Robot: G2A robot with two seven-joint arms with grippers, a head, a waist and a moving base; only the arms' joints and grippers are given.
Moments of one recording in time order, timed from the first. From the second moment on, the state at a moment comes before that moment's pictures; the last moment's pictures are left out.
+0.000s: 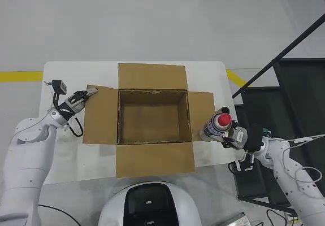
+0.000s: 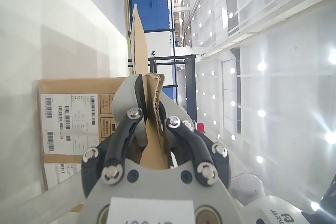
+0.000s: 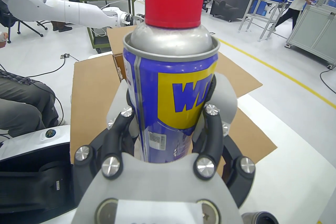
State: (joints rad) left arm 0.95 -1.18 -1.42 -0.99 -0.35 -0.34 -0.97; right arm -1.57 -0.87 1.49 -1.52 -1.51 -0.94 -0.85
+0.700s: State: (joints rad) left arm 1.03 -1.14 -1.58 -1.07 -0.42 -0.41 -0.87; right arm -1.56 -0.87 1.49 -1.51 -1.51 -0.96 -0.85
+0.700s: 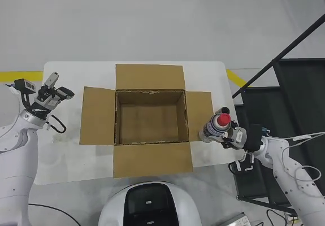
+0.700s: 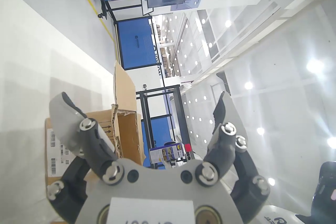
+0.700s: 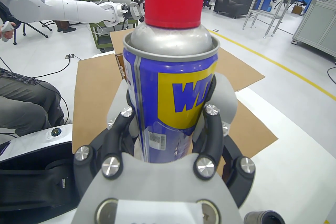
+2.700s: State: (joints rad) left arm 1.03 -1.14 -1.58 -1.07 -0.42 -0.41 -0.87; right arm -1.63 -0.87 1.41 -1.10 -1.27 -0.74 -1.08
